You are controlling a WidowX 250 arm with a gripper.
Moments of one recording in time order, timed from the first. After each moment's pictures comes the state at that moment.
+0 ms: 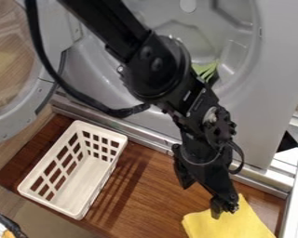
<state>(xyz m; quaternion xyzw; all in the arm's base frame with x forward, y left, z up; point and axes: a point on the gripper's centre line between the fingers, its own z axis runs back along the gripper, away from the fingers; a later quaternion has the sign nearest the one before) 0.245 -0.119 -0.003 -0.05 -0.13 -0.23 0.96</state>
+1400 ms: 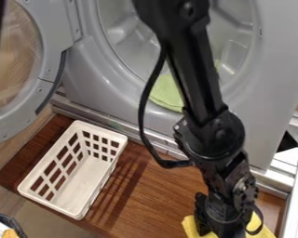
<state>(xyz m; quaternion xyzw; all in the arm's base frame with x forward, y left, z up) 0.225 -0.156 -0.076 -0.04 -0.08 -0.30 0.95</state>
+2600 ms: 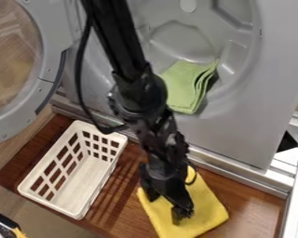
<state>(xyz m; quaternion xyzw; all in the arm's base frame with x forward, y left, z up) 0.247 -0.049 -0.077 -0.01 -0.08 -0.16 0.98</state>
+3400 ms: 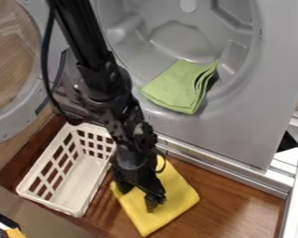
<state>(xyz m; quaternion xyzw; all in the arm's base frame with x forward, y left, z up) 0.239 -0.002 -0.077 0.01 -0.06 -0.09 0.99</state>
